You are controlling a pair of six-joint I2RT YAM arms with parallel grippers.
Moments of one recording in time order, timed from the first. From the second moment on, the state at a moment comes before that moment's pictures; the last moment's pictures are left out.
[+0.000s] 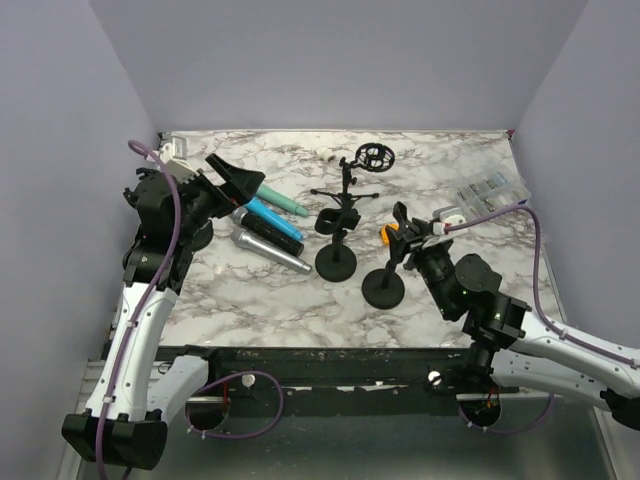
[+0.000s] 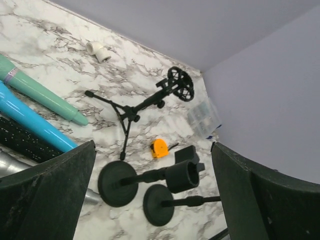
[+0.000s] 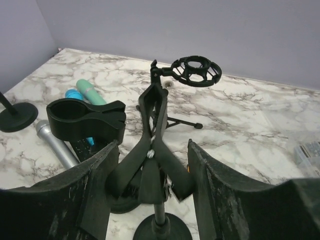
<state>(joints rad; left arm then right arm) -0.12 0.89 1.04 -0.27 0.30 -0.80 1.07 0.77 0.66 0.19 0.74 -0.05</state>
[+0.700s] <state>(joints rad) -0.17 0.80 0.95 -0.22 0.31 -0.50 1.07 0.71 1.05 -0.46 0.74 0.42</state>
